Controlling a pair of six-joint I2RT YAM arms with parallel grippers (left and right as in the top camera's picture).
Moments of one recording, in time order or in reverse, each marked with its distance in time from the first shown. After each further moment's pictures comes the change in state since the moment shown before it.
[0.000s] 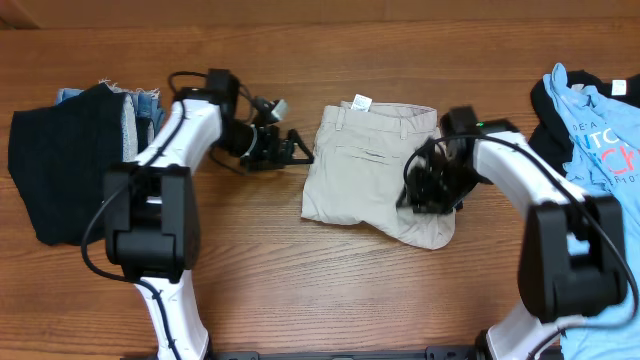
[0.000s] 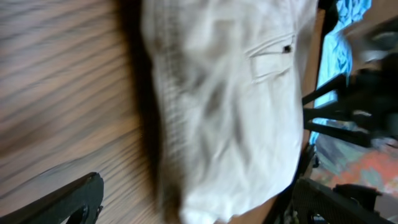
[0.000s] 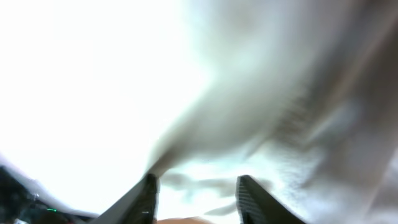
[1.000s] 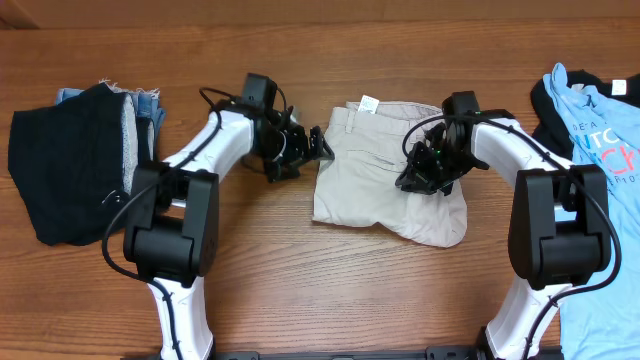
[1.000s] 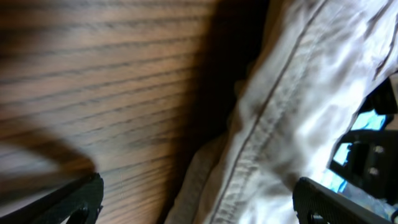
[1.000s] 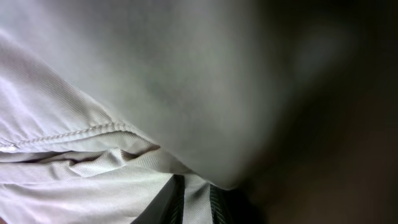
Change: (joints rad) left arm -0.124 0.000 -0.087 0.262 -0.186 -0.550; right arm -0.048 0.208 0.079 0.151 -0.040 0.321
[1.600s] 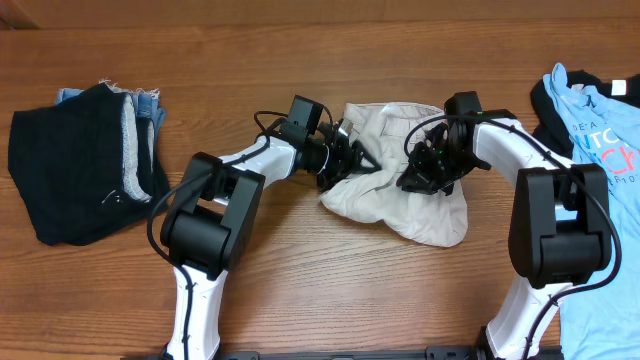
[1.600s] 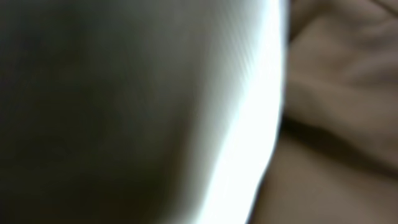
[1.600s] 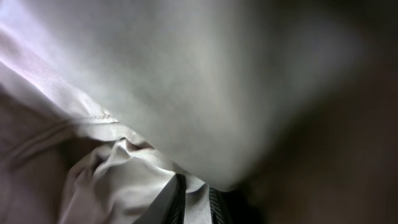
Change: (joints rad) left arm -0.170 0.117 -0.094 0.485 0.311 -0.260; right arm -0.008 0.005 0.000 0.002 -0.015 -0.030
